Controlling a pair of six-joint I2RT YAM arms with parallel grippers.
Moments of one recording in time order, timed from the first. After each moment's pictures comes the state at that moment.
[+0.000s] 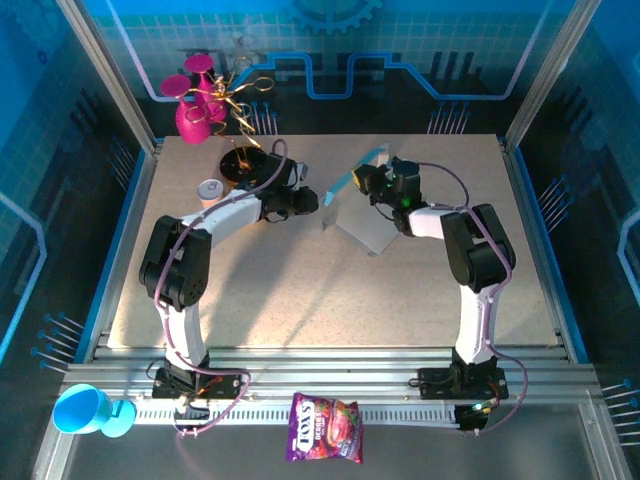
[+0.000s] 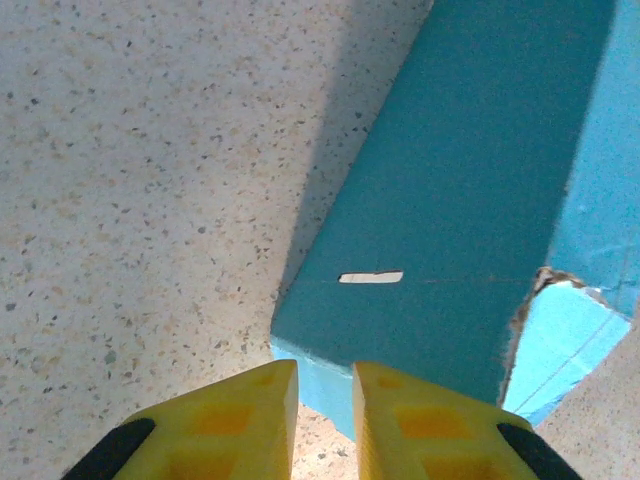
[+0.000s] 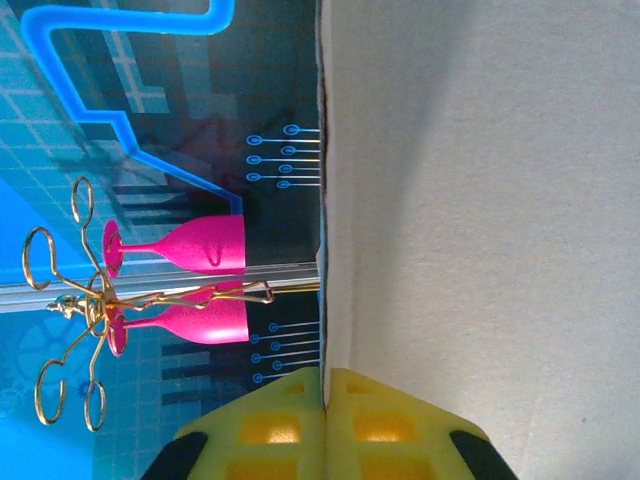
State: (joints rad) left arm -0.36 1.92 1.38 -0.31 0.29 -0.45; right arm 0.28 2.06 1.17 0.67 -0.39 1.42
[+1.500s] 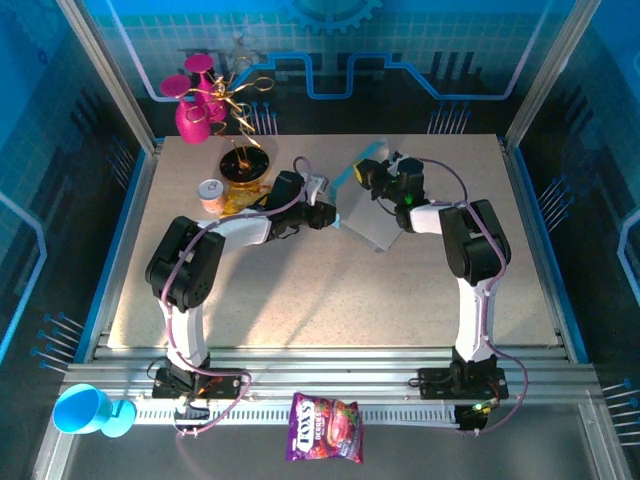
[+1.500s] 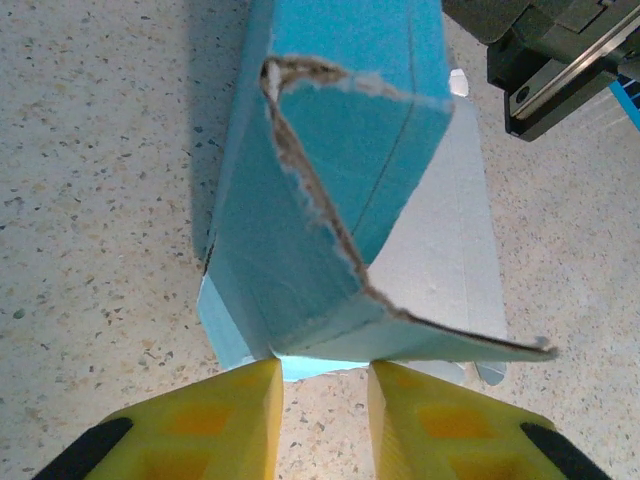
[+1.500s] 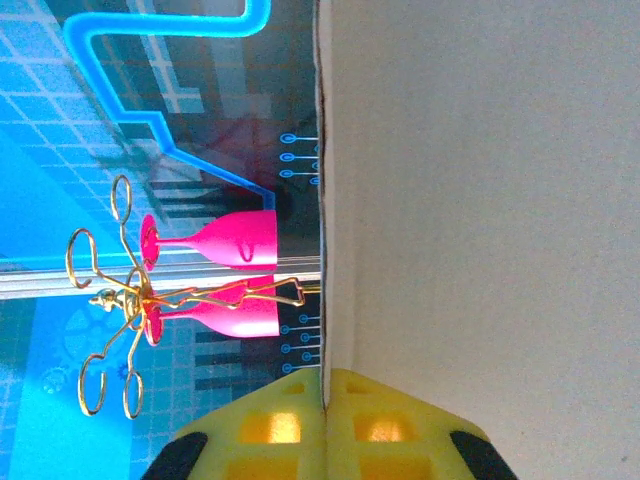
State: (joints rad) left arm -0.44 1.93 1.19 0.09 0.38 -0.30; right arm 0.24 2.13 1.22 0.77 -0.48 1.47
